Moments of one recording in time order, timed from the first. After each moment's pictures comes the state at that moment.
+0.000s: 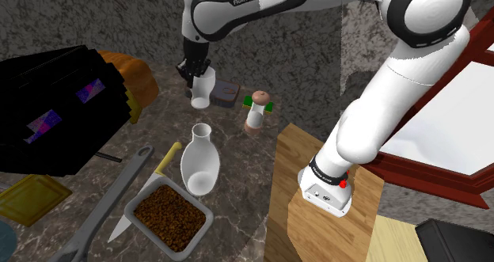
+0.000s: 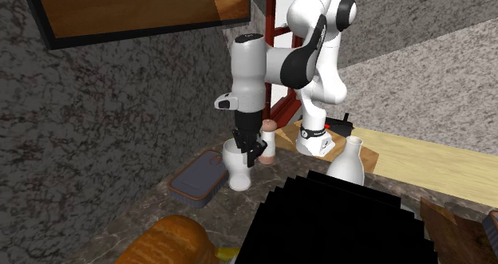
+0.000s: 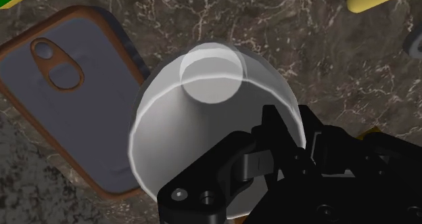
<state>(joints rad) 0.13 -0.02 0.18 -2.10 0.07 2.17 0.24</state>
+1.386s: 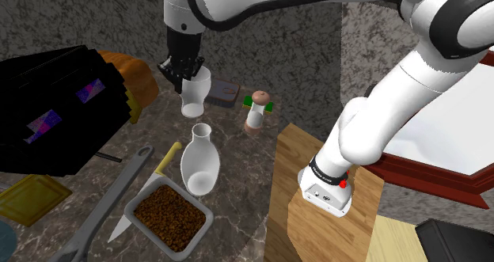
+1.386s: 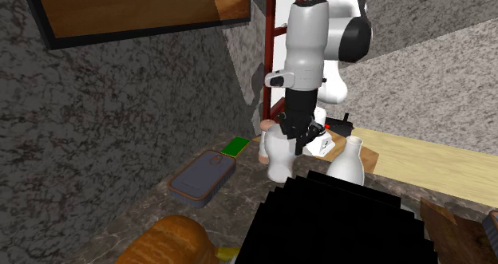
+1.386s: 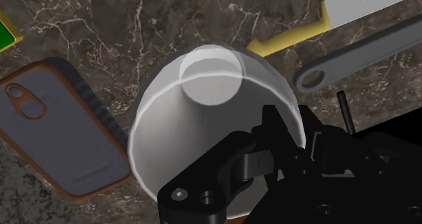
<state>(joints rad) 0.23 -0.16 0.30 -2.07 0.09 2.01 0.46</state>
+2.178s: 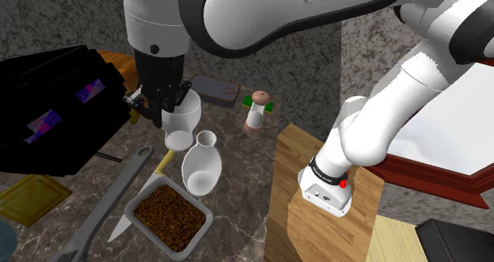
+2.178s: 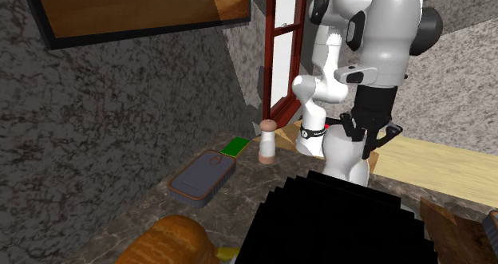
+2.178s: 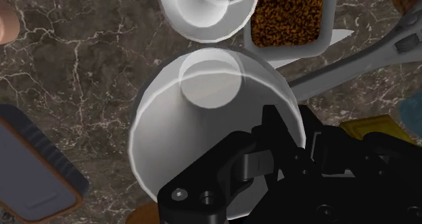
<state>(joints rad) 0.34 -0.15 0.47 -1.99 0.08 1.96 0.76</state>
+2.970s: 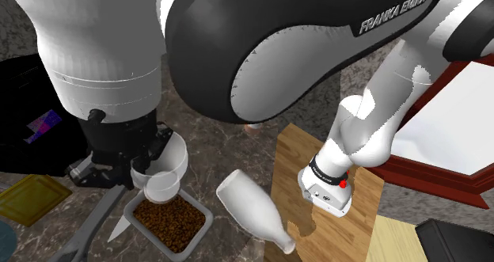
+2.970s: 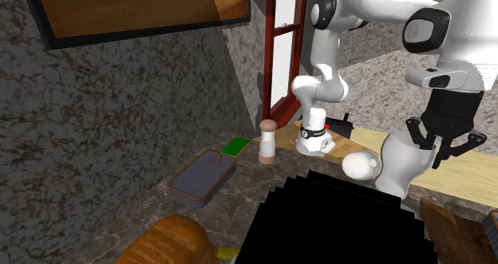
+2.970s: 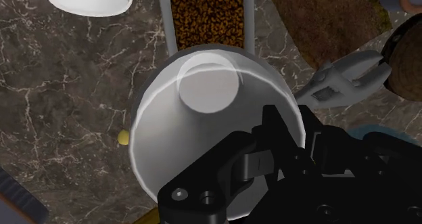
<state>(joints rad) 0.46 0.00 0.64 -1.83 -0.02 1.93 1.07</state>
